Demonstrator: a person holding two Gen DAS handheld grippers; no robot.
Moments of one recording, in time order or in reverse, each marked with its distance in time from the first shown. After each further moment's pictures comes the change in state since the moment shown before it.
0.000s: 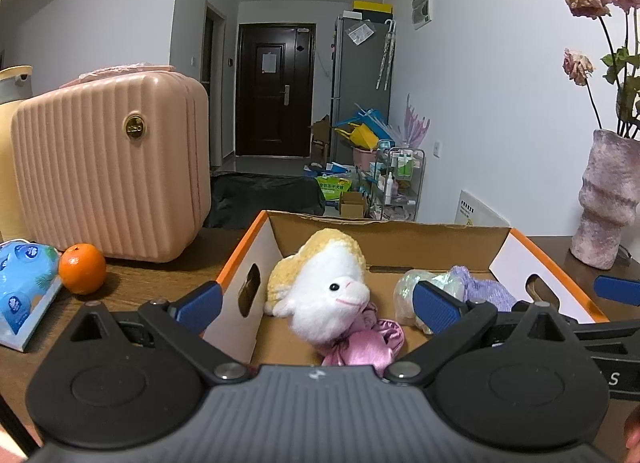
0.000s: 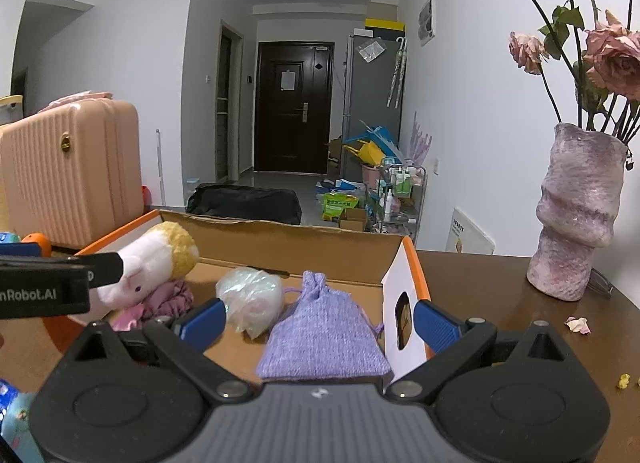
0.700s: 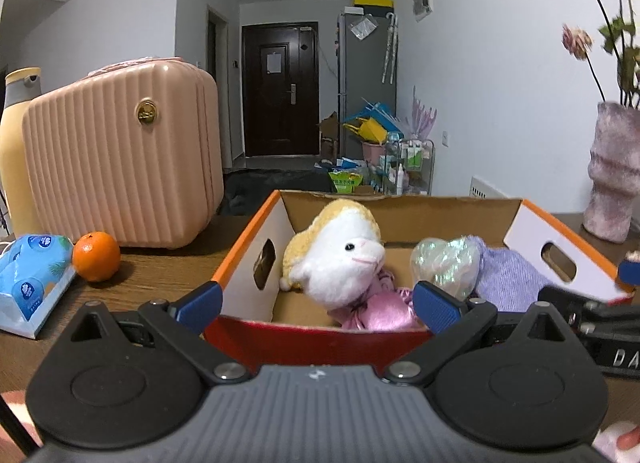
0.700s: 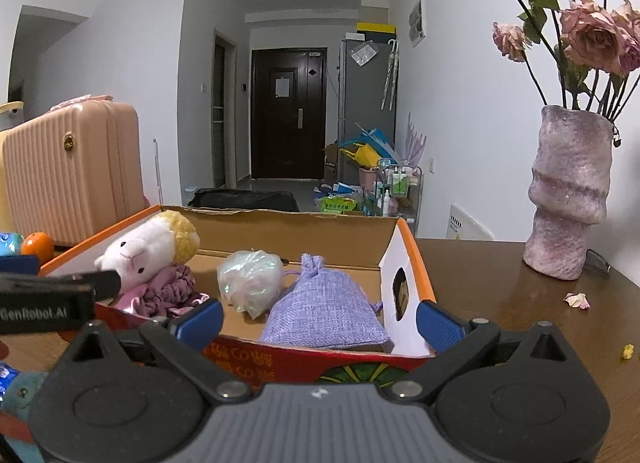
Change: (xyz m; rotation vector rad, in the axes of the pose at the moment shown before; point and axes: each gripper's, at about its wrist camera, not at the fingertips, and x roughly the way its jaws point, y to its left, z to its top) left arm -0.001 -0.002 -0.027 0.052 0.007 0.042; right arm -0.008 -0.003 -0.025 0.039 -0.025 -0.003
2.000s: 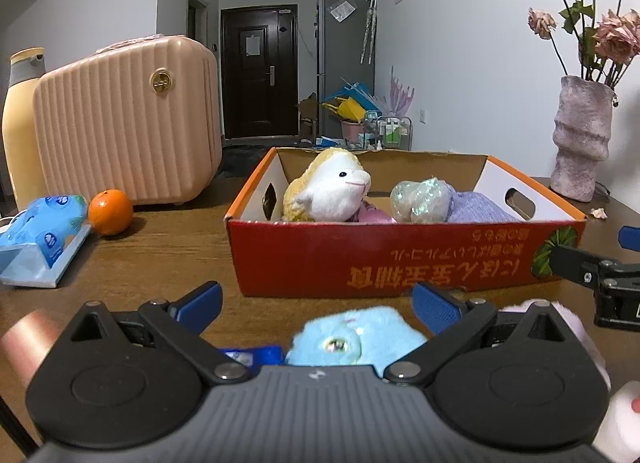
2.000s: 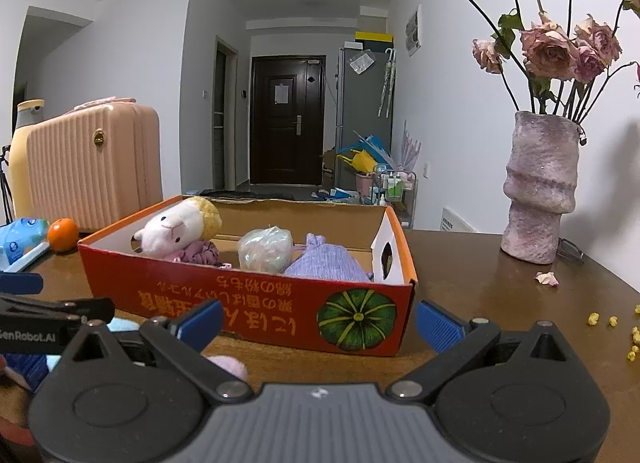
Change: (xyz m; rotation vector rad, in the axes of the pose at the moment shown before) left arm -0.057 0.019 -0.038 0.017 0.058 -0.069; right arm -0.069 0.009 -0.030 -0.009 -0.020 -0.013
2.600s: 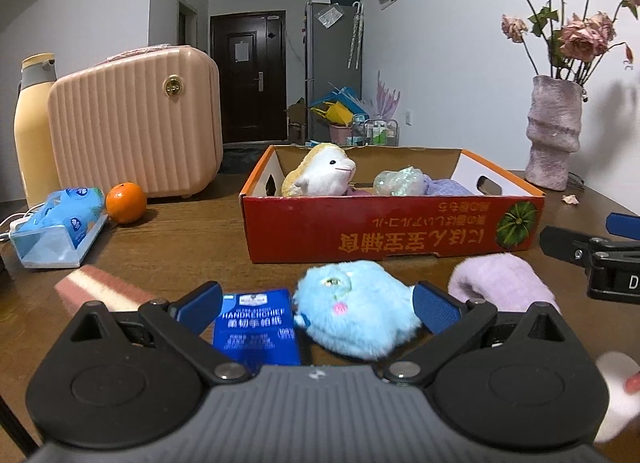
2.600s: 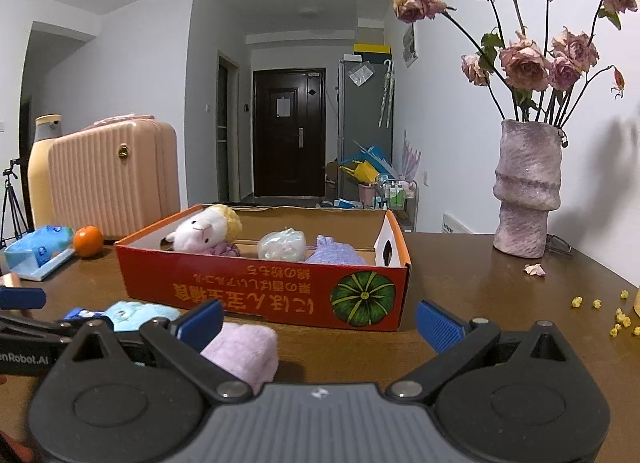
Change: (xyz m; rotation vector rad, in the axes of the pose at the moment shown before) left arm -0.058 0.005 -0.025 0.021 -0.019 -0.035; right arm -0.051 0.005 -0.015 0.020 -0.044 0.017
